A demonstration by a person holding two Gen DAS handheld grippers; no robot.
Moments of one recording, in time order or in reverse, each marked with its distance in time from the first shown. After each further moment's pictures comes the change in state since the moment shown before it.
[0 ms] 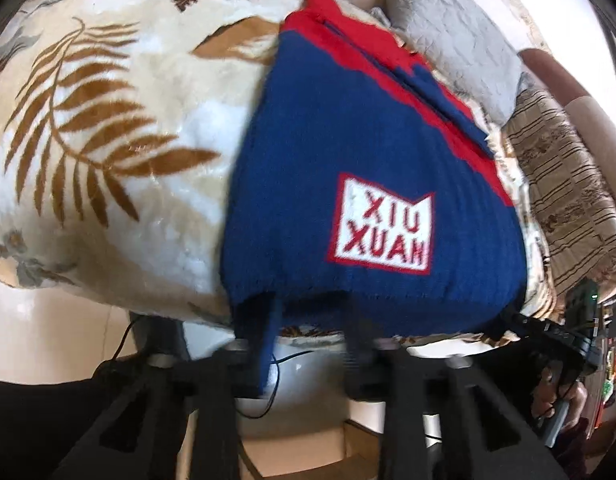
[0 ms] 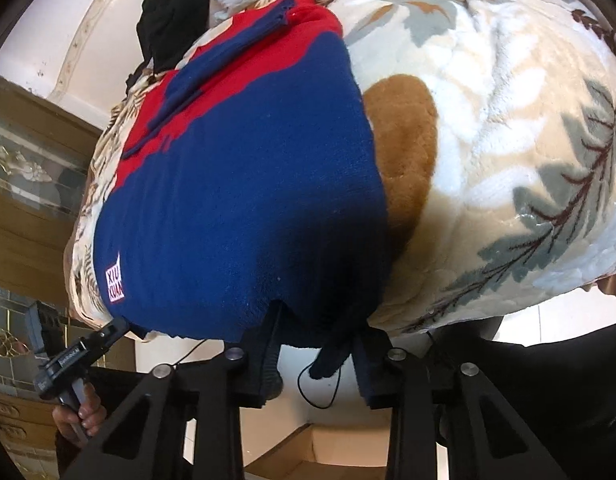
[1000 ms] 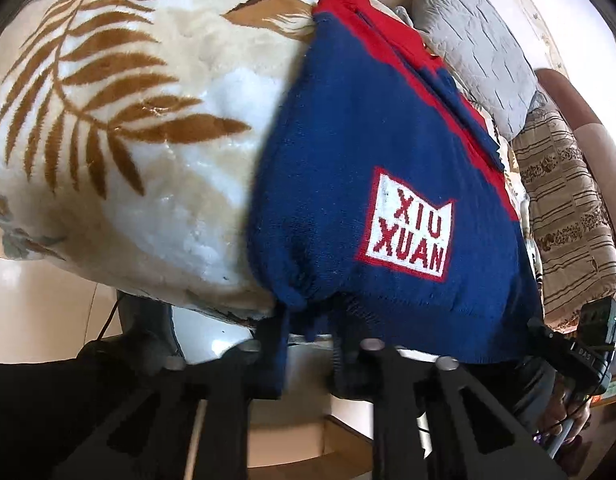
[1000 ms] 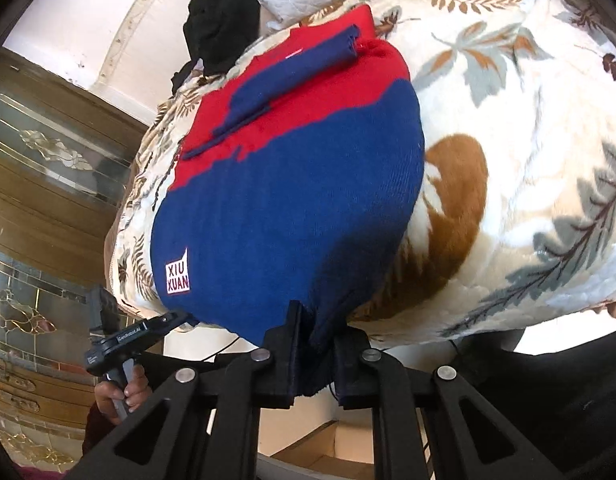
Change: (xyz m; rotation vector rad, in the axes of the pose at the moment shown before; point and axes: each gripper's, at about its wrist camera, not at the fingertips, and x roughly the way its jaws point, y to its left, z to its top) left arm 0.008 0.019 0.000 -0.106 0.044 -0.022; right arm -0.037 0.028 0.008 -0.083 -0.017 0.119
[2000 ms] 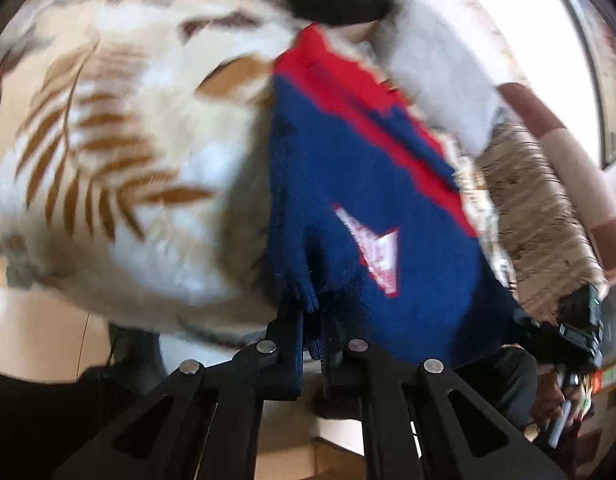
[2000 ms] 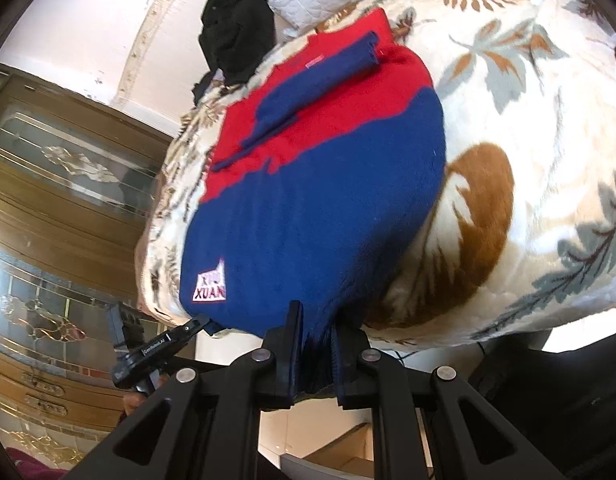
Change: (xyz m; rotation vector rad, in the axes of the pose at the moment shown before) left arm -0.041 -0.022 0.003 0.086 -0.141 -0.093; right arm -0.012 0.008 0.008 0.042 -0.017 0.138
